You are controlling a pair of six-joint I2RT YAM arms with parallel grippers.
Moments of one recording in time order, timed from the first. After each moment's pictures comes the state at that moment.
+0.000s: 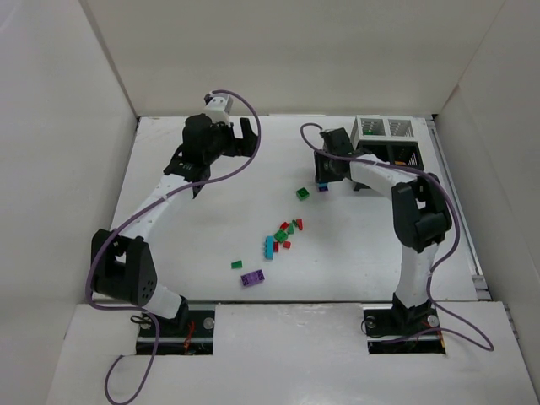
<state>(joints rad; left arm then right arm) -0.33 1.48 1.18 0.05 0.16 -0.22 0.39 1.98 1.44 -0.37 0.06 0.24</state>
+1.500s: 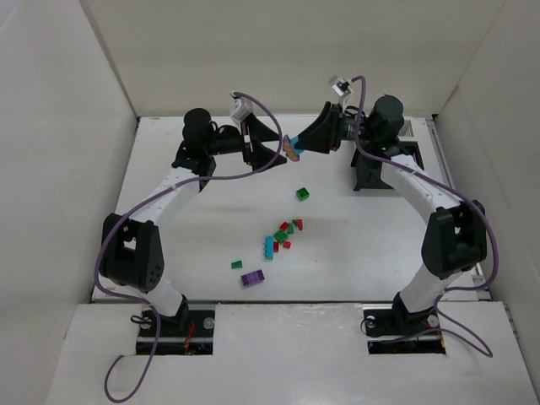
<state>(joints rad) -0.32 1.57 1.22 0.44 1.09 -0.30 0.28 1.68 1.38 0.57 -1.22 0.74</state>
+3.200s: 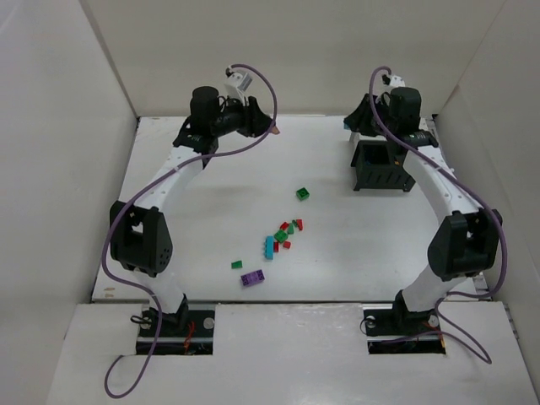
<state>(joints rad) -0.31 1.72 1.52 0.04 0.62 -0.24 0.13 1.65 1.50 -0.15 -0.27 0.38</state>
